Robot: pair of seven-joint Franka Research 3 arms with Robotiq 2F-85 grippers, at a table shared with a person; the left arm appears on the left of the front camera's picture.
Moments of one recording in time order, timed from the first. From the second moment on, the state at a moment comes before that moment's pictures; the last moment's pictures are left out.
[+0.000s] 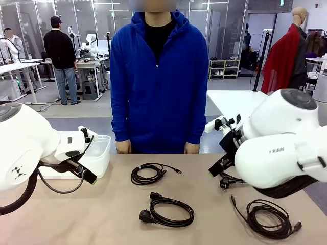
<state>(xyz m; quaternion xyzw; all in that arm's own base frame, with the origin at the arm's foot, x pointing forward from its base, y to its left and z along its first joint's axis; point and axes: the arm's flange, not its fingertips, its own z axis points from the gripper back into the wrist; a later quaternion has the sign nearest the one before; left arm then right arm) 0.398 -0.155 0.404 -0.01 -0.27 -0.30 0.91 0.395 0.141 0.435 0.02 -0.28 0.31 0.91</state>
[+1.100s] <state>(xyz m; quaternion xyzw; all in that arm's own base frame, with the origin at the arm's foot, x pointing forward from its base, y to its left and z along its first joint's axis) 0.294 0.021 0.568 -0.10 -0.35 -0.37 0.85 0.344 -0.041 0.592 0.06 -0.32 0.34 0.88</state>
